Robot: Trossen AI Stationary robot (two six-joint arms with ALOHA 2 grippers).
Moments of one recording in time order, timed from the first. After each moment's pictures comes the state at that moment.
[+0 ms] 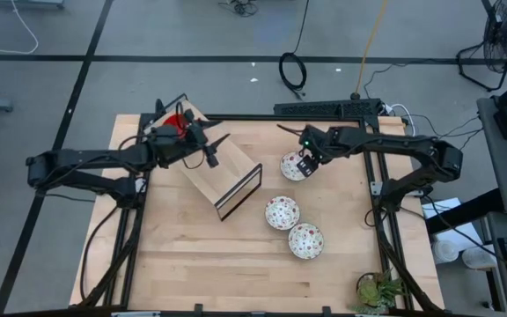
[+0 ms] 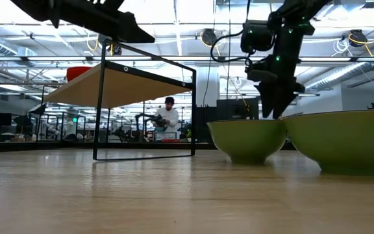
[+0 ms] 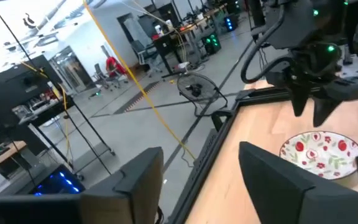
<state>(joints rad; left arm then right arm) 0.27 1.08 0.67 0.36 -0.28 0.41 -0.40 1.44 0.99 -0.81 0.13 0.47</state>
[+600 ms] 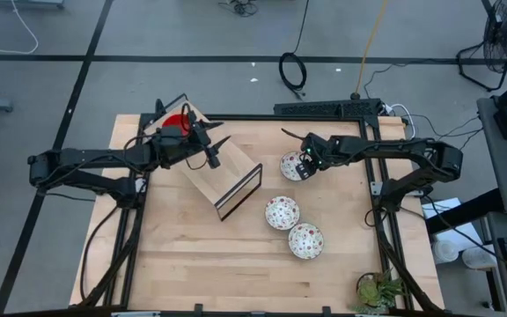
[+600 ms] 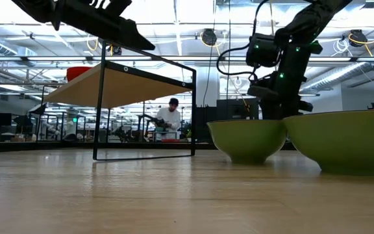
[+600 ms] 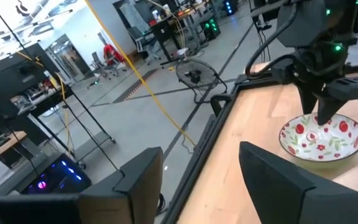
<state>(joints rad) 0.27 1.10 0.67 0.32 -0.30 0.41 -0.40 1.44 0.81 -0.56 0.10 0.61</state>
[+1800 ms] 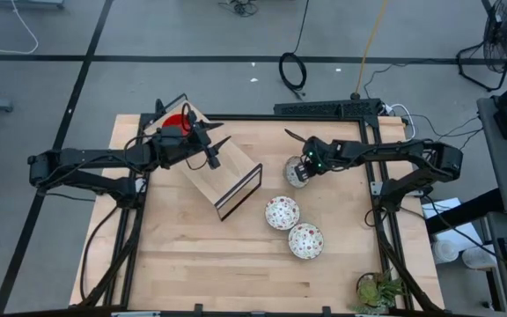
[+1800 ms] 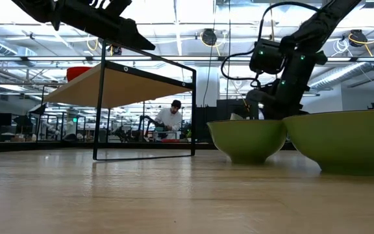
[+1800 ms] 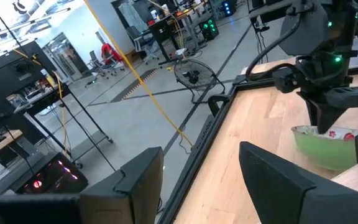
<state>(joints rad) 0.27 1.10 0.67 0.32 -0.29 0.39 -0.40 1.44 0.71 -0.39 0.02 0.72</state>
